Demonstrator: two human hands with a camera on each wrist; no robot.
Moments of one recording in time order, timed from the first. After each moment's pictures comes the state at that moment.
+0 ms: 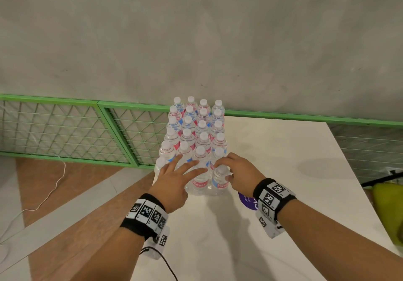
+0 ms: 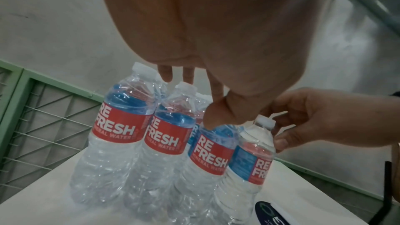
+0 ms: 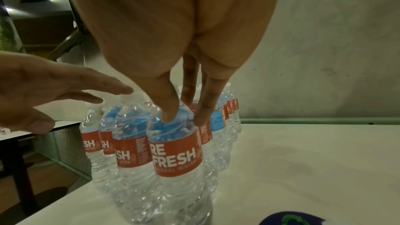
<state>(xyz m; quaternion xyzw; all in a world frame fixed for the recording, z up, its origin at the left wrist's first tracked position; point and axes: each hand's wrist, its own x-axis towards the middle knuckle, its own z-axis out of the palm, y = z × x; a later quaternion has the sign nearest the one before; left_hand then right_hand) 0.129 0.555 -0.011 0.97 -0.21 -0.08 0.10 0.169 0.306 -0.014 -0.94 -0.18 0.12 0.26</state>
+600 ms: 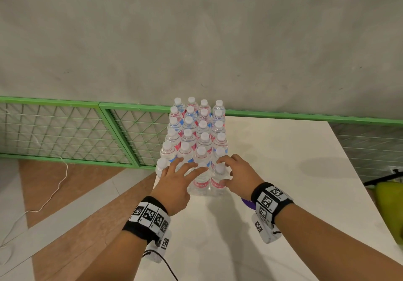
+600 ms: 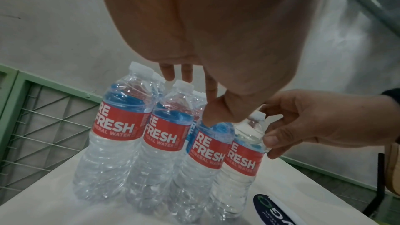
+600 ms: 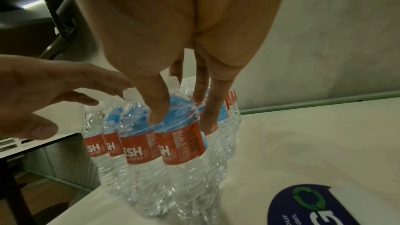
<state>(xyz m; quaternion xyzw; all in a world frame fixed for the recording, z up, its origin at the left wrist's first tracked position) 0.122 0.549 -0.005 0.97 -0.20 -0.06 0.09 0.163 0.314 -0.022 -0.94 -0.11 0.11 0.30</state>
